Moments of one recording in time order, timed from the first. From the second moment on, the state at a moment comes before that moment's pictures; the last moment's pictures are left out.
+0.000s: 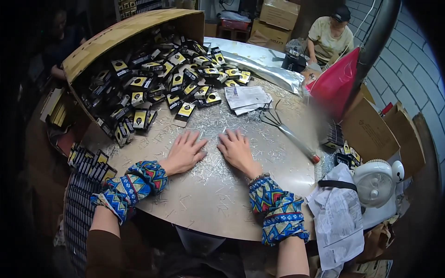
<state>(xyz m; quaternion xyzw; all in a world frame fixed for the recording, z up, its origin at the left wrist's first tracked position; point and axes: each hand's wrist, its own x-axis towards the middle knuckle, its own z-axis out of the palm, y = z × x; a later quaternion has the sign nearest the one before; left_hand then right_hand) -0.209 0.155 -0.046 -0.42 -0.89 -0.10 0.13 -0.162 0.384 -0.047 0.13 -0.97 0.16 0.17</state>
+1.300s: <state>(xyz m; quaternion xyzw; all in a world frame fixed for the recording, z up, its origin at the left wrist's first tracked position) -0.207 0.084 0.009 -0.16 -0.91 -0.38 -0.03 -0.026 0.317 -0.026 0.16 -0.97 0.03 0.16</state>
